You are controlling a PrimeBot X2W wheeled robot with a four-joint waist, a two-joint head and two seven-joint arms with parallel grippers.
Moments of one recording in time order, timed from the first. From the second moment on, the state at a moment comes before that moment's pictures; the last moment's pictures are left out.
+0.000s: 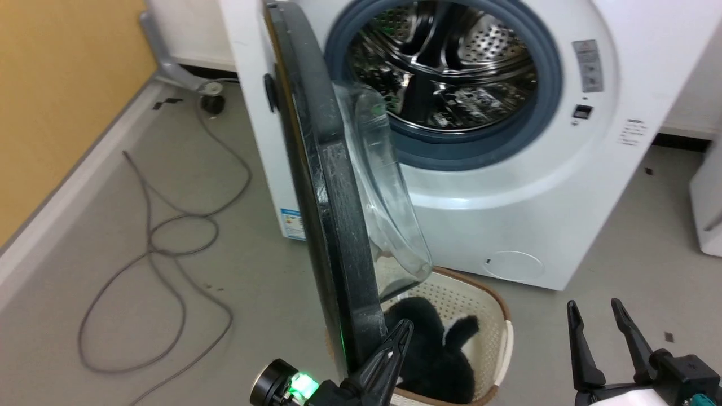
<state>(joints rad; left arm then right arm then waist) 0.02 0.05 -0.52 0.00 -0.05 -0.02 -0.26 0.07 -0.05 -0.05 0.10 0.13 0.13 -0.26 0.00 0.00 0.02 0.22</state>
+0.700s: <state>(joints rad) 0.06 0.05 -0.47 -0.01 -0.05 -0.01 -0.26 0.07 -0.05 -0.03 0.12 0.14 0.13 -0.26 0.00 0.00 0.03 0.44</state>
